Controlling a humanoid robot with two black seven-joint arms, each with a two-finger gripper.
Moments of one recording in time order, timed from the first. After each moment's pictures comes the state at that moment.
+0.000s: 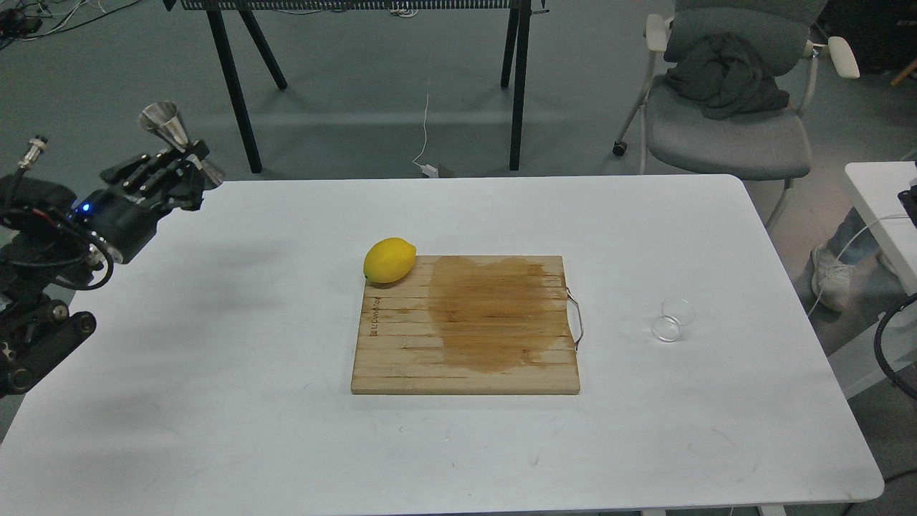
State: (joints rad) left arm -0.67 0.69 -0.62 -0.98 1.78 0.37 -0.45; right arm 0.56 -0.63 1.15 0.39 0.22 0.49 0.11
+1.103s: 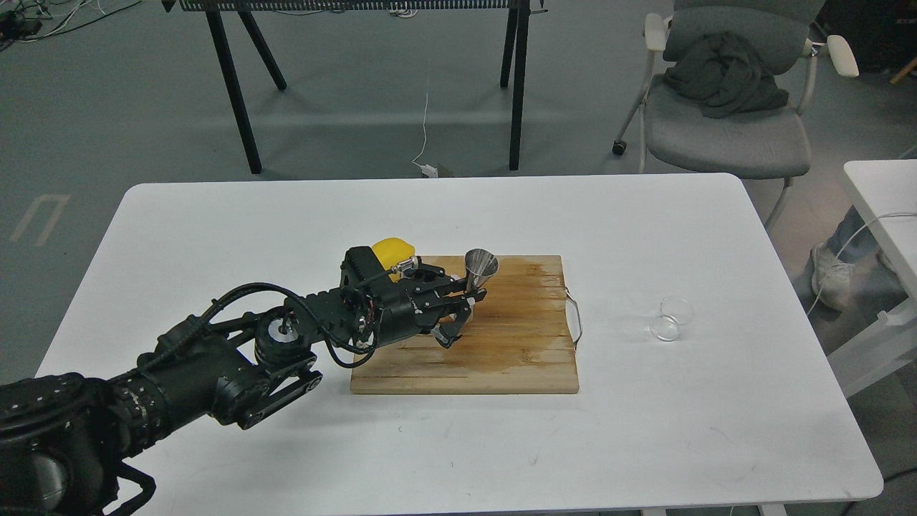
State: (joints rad) left arm -0.76 0.10 -0.25 -0.71 2.18 0.33 -0.39; right arm 0.46 -0.68 1.22 0.41 0.24 0.49 0.10
